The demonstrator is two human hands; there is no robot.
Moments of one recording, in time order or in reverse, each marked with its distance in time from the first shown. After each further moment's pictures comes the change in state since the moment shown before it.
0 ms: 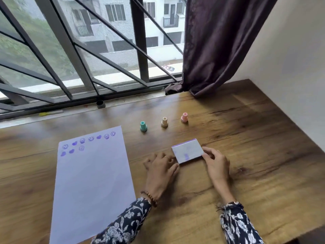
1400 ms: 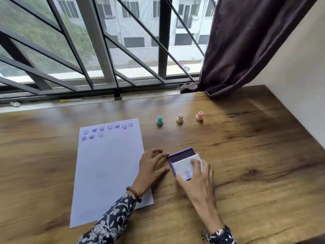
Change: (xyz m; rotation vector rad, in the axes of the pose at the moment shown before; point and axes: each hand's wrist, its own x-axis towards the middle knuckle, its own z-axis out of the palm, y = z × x) left_hand -0.021 -0.062 -0.037 -0.127 -0.036 0.051; right_hand -0.096 -0.043 0.041 -0.489 -0.172 -0.137
